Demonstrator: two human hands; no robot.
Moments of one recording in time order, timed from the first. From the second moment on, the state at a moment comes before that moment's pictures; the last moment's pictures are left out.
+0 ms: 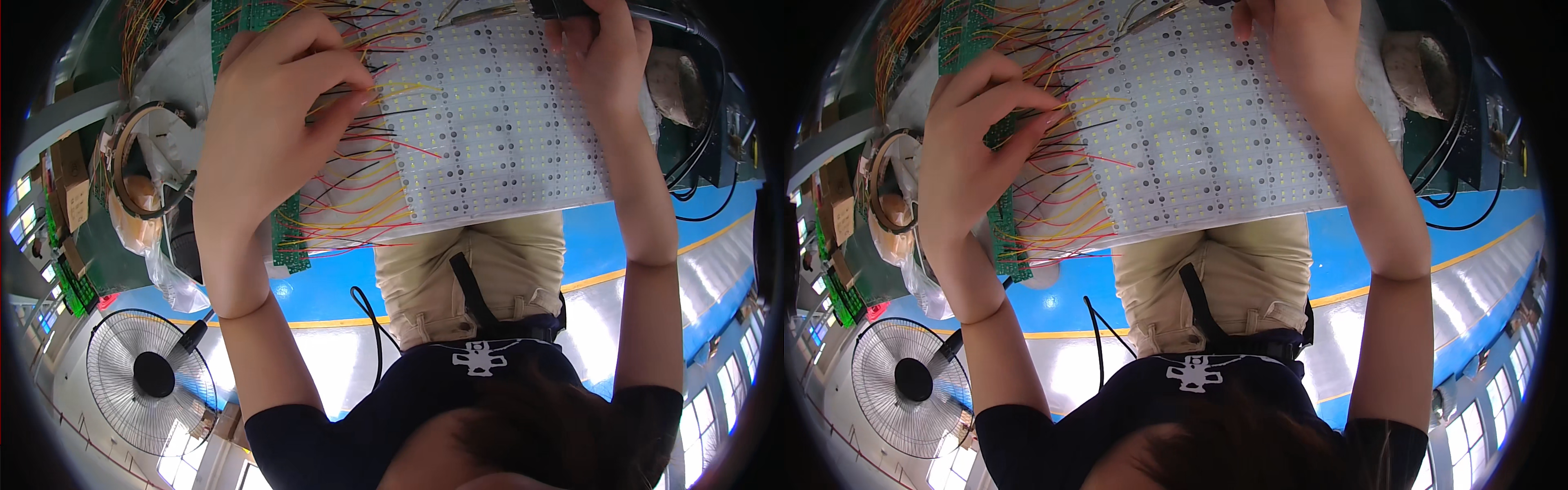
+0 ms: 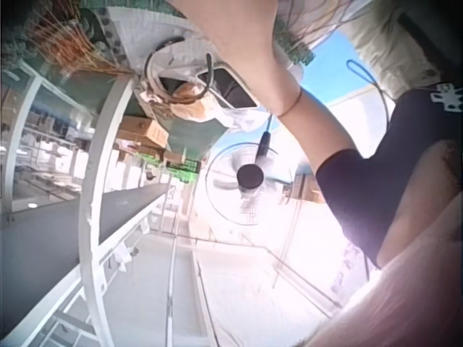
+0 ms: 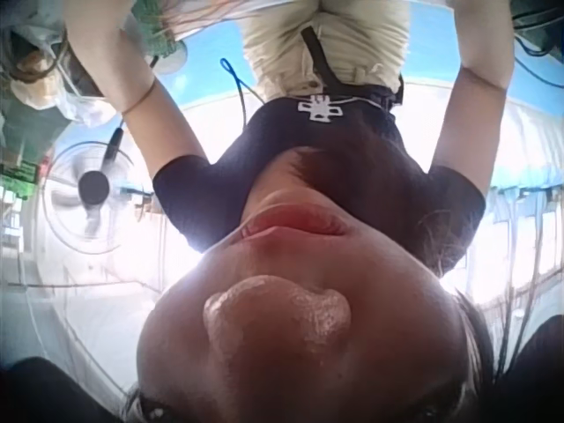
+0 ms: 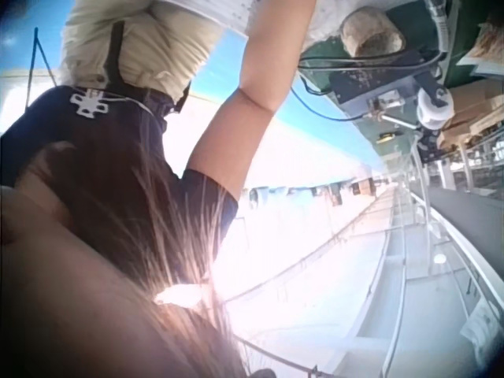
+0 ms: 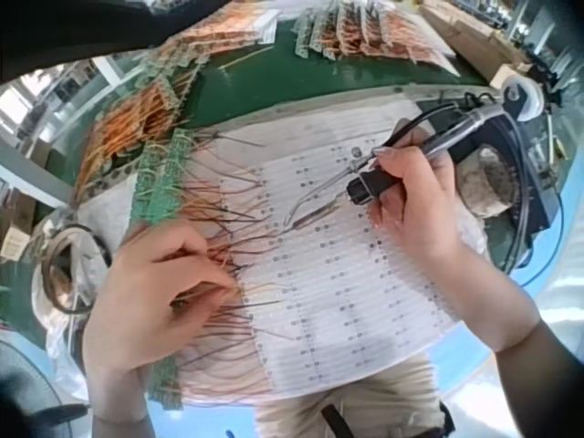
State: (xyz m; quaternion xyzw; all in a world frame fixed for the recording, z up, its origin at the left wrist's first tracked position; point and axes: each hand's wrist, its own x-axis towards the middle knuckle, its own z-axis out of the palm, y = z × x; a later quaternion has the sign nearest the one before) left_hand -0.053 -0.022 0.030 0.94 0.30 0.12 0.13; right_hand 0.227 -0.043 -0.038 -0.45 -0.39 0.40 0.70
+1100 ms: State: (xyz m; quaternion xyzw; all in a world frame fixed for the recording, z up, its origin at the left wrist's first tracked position) left_hand -0.031 -0.039 0.004 0.90 0.35 0.25 0.13; right_hand 0.229 -0.054 -0.053 -0.15 -0.29 0.55 0.77
